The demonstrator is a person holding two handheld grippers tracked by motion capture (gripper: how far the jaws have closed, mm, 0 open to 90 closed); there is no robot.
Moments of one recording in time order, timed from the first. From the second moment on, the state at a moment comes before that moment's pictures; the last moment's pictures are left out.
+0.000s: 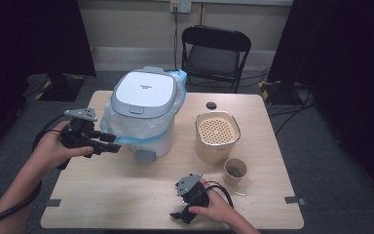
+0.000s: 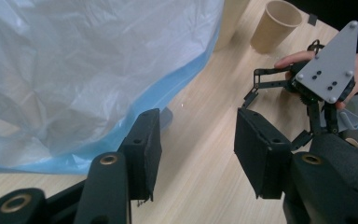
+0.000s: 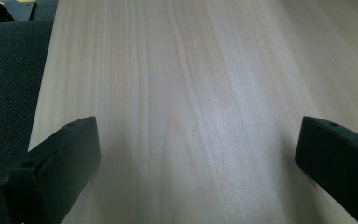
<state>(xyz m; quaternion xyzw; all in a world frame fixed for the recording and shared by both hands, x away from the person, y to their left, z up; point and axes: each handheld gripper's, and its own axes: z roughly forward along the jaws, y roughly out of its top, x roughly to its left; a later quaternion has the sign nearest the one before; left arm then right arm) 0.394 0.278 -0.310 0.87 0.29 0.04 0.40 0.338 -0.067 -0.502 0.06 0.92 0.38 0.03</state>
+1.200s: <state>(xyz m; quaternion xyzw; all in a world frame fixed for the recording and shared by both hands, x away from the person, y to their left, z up) 0.410 0.265 -0.261 0.86 0.32 0.04 0.41 0.338 -0.067 -0.502 0.06 0.92 0.38 0.02</state>
